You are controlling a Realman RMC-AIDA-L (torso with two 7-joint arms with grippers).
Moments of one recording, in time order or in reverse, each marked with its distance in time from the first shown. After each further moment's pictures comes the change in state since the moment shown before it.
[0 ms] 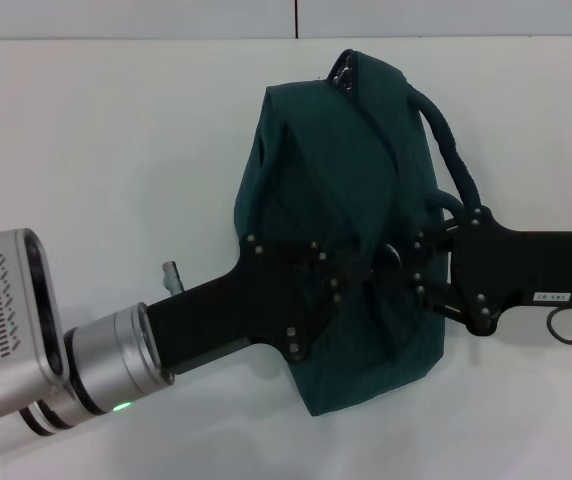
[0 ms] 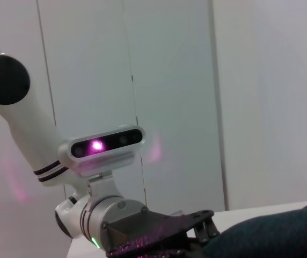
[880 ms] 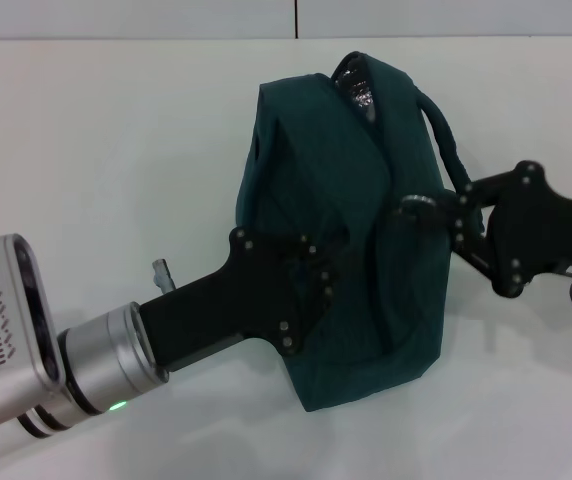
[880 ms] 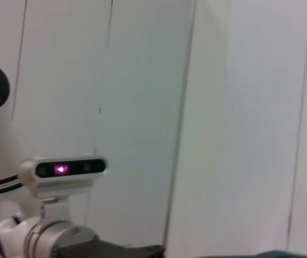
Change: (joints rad) left arm 0.015 0.001 -0.026 0.000 -0.001 -0.003 0.041; right arm -0.081 -0.005 0.007 0.000 0.181 0.001 -0.261
